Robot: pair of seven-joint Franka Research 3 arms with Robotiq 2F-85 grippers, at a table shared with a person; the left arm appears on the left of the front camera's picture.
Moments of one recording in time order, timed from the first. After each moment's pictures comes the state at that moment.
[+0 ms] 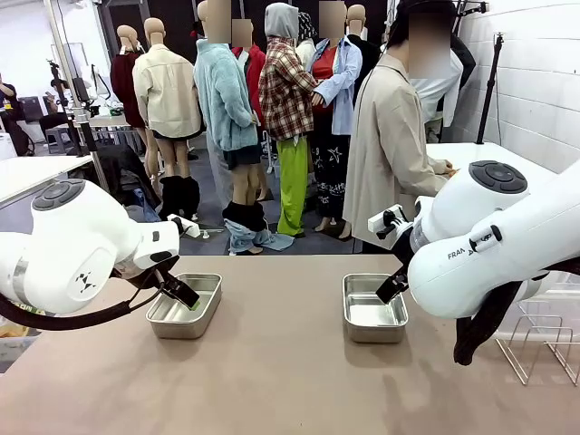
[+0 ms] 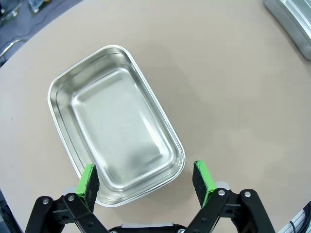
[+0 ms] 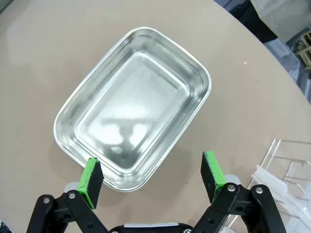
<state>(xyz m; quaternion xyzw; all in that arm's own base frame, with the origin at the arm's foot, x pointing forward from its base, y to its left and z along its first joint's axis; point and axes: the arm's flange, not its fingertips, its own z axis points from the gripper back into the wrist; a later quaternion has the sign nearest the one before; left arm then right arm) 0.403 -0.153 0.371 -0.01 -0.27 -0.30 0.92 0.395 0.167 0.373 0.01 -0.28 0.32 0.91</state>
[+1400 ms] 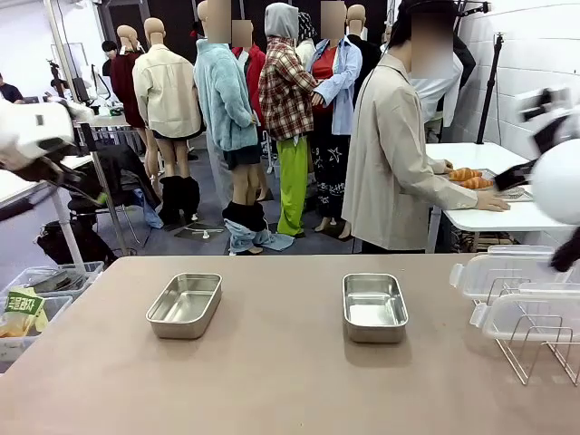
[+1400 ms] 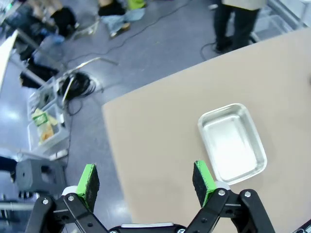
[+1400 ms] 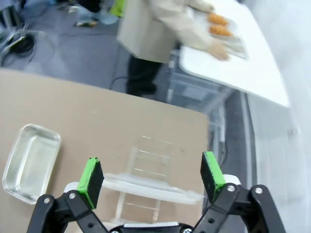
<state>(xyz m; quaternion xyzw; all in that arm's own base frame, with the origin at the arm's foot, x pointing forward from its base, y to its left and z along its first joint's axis) 0.408 -0.009 0.574 0.10 -0.38 -0.19 0.90 0.387 -0.033 0.539 -0.06 -0.45 0.10 0.89</state>
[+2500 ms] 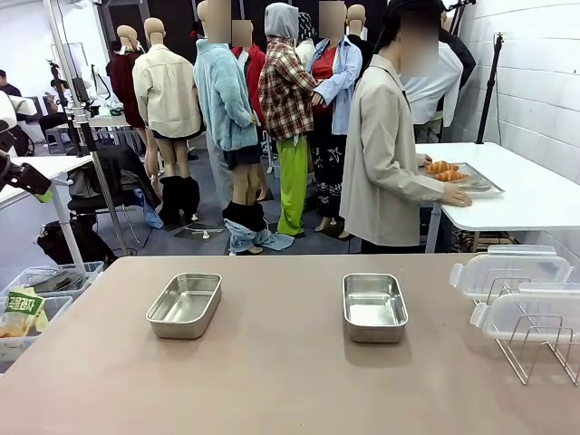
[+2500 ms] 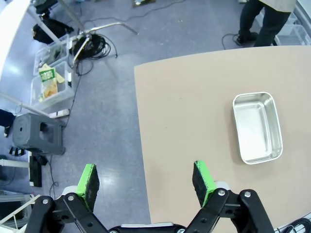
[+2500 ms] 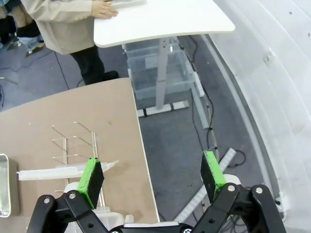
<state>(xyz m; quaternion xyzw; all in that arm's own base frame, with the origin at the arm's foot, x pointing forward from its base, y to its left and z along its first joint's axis) 0.395 0.061 0.592 0.09 -0.33 -0.11 0.93 0.351 -0.196 0.522 -0.04 -0.42 -0.09 0.90</state>
